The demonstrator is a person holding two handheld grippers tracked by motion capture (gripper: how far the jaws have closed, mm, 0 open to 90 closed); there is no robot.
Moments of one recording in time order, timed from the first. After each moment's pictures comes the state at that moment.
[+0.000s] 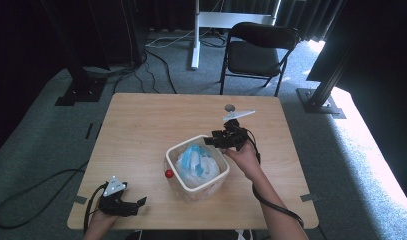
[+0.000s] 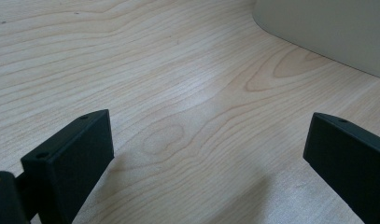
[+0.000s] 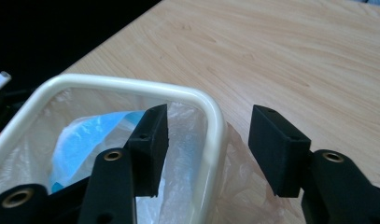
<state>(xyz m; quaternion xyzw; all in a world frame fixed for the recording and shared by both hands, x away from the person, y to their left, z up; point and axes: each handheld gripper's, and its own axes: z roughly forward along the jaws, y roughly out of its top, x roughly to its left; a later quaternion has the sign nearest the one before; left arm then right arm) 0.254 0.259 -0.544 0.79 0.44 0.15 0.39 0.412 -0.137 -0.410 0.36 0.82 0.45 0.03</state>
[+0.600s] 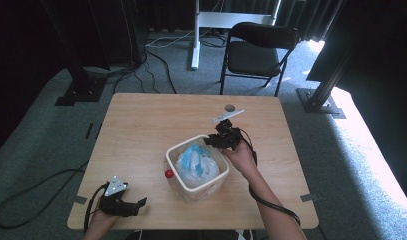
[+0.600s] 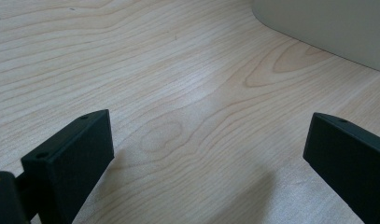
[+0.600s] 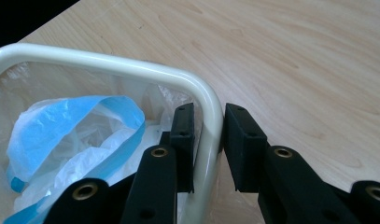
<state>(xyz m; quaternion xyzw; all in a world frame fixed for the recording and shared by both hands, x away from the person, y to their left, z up) 0.254 0.258 -0.544 0.80 0.44 0.15 0.39 0.415 -0.118 -0.412 0.36 0.85 0.38 0.06</state>
